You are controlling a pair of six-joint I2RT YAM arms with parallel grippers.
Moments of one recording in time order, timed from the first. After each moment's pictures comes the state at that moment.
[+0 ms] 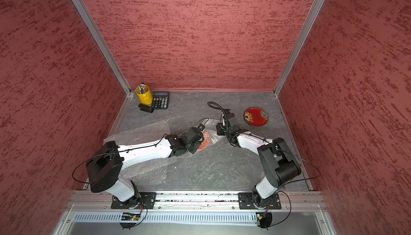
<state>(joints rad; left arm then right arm) -0.92 1.60 1.02 -0.40 -0.38 -0.14 0.41 1.58 0.80 0.08 -0.04 0.41</state>
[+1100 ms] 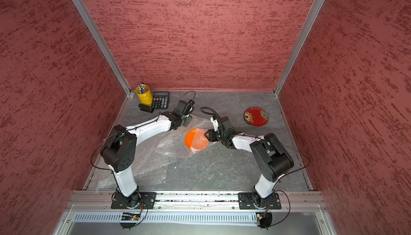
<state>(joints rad) -0.58 1.87 1.33 -0.36 -0.43 0.11 0.49 1.70 0.79 0.17 -0.37 0.42</state>
